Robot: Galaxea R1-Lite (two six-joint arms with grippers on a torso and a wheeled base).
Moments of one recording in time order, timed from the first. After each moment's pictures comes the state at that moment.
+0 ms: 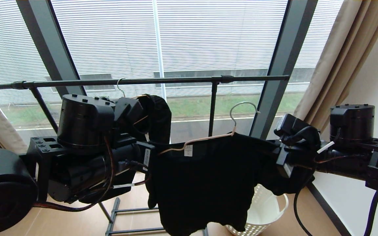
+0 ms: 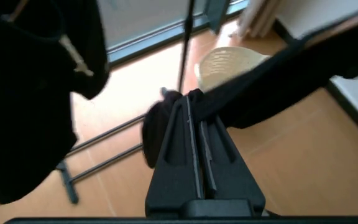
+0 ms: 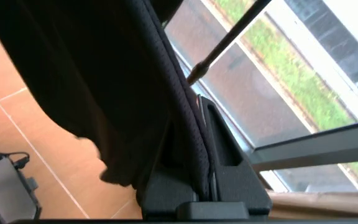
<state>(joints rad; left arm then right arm) -0.64 1.60 -0.85 -0.28 0.22 -0.08 0.32 1.67 -0.72 -0.53 0.35 -0.58</state>
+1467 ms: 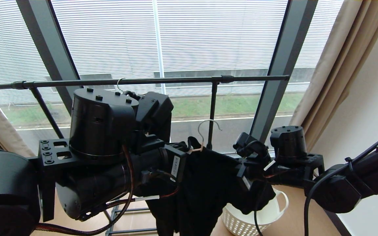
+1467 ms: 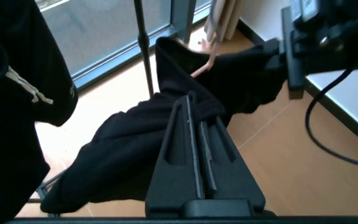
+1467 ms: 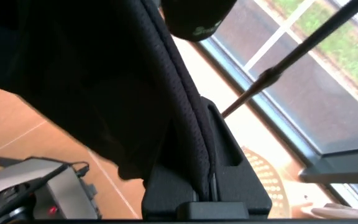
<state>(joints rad) -0.83 1.60 -0.92 -0.28 0.20 -0.08 0.48 1.96 -0.76 -0.69 0.30 -0.35</state>
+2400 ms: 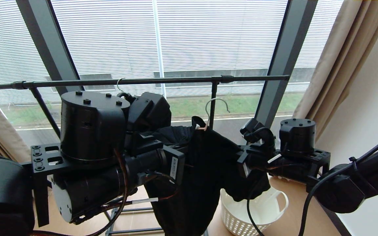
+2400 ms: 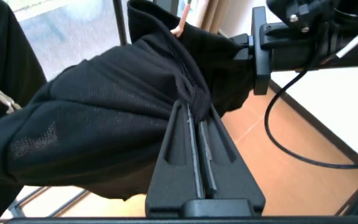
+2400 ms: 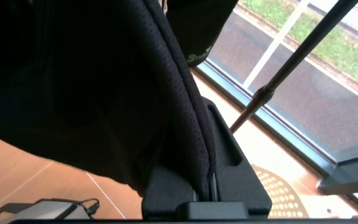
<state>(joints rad) -0.82 1.58 -0.87 -0.35 0.14 -0.11 0.47 1.94 -0.75 -0.86 0.29 -0.22</state>
